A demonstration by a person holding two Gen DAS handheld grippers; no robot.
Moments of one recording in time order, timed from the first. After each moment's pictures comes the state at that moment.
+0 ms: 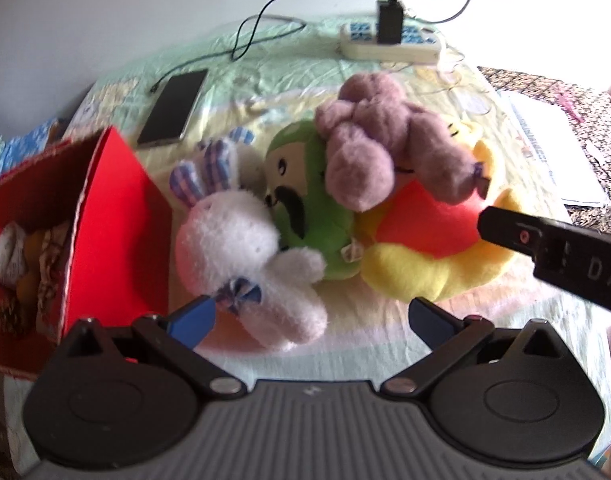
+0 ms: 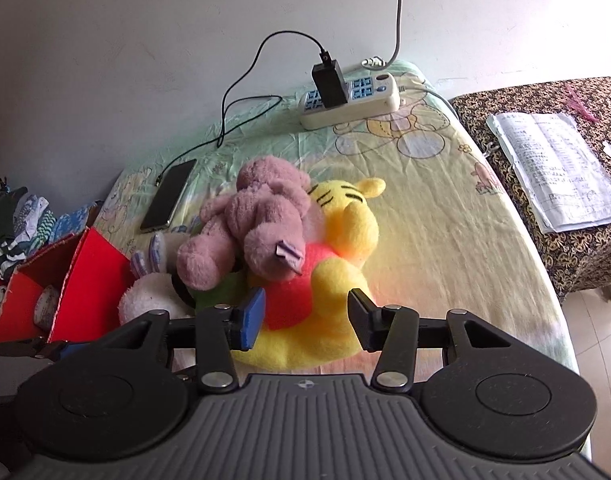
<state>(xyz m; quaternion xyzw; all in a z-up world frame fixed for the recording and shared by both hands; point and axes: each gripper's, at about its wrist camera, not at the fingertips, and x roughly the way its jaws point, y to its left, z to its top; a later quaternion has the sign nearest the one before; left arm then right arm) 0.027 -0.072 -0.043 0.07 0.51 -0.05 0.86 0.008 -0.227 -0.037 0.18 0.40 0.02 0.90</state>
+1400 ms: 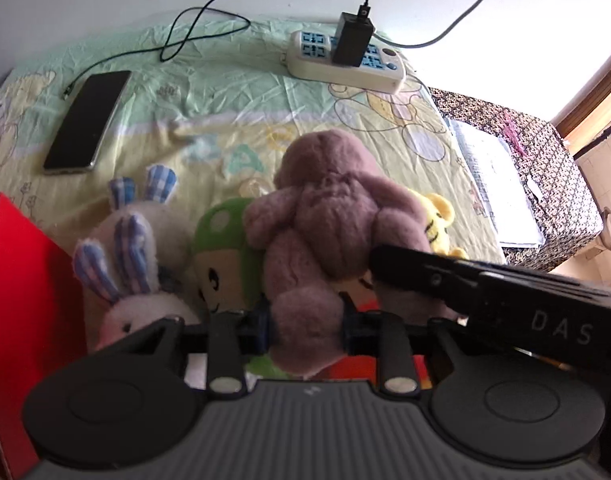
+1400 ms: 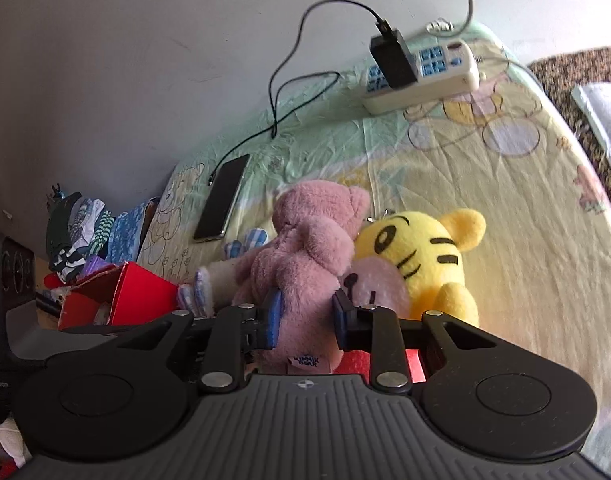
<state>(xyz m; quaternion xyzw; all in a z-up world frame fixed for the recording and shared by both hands) 0.113 -0.071 -0.047 -0.03 0.53 -0.15 0.83 0.086 -0.239 -0.043 0.24 0.42 0.14 0.86</state>
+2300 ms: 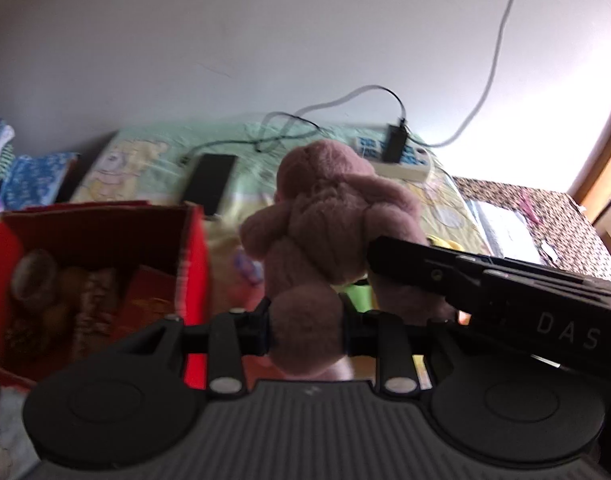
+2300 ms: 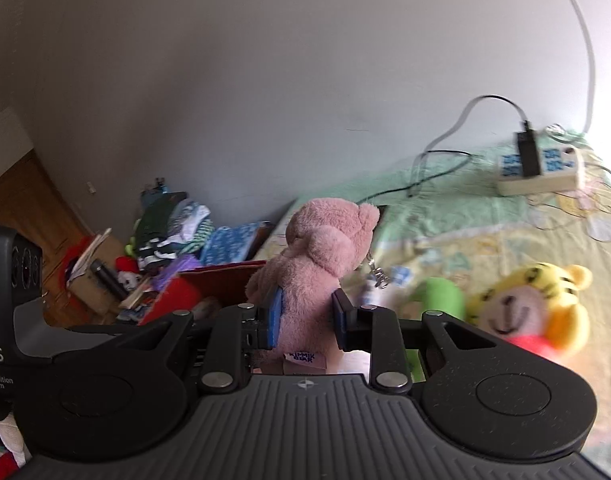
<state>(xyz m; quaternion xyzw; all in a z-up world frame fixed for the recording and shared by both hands) -0.007 0.016 0.036 -0.03 0.39 -0.08 0.92 0.011 -0.152 0.023 0.19 0.28 0.26 0.90</state>
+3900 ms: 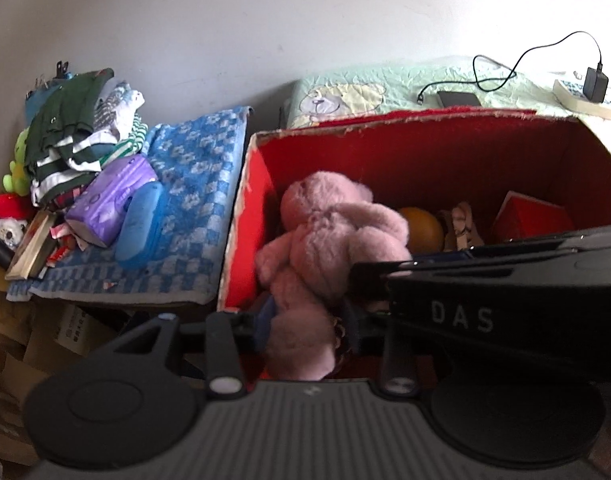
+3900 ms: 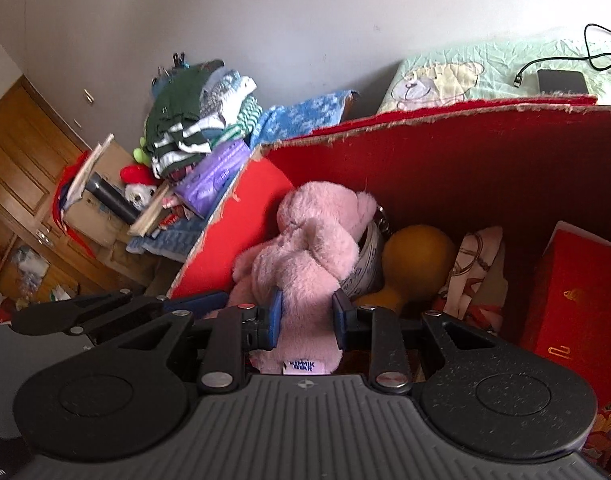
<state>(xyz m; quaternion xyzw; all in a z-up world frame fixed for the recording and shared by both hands) 0.020 0.295 -0.039 0.08 0.43 0.04 0.90 0.088 0.149 -0.058 0.16 0.42 0.29 0.84</state>
